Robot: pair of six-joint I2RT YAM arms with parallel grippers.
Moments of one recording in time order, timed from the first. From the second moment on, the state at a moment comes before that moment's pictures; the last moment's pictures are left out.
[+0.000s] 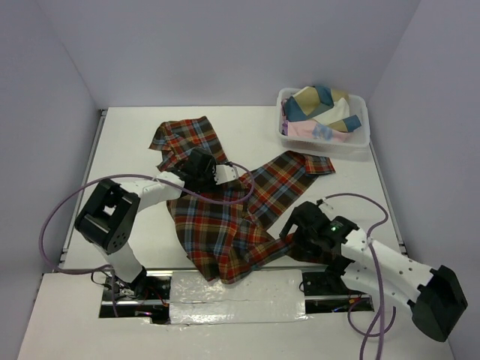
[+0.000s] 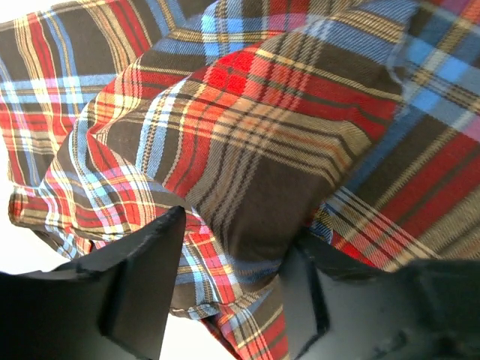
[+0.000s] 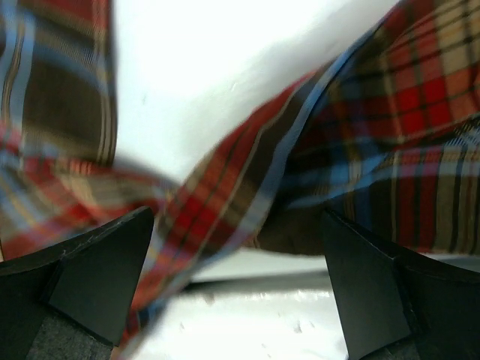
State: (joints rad) left arm -0.53 1.68 0.98 -0.13 -0.05 0.83; right arm 0.72 0.81 0.43 -0.75 0.17 1.24
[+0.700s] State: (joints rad) left arm -0.39 1.58 1.37 -0.32 -0.12 0.72; right arm 0.52 0.90 0.81 -0.68 0.33 0.86
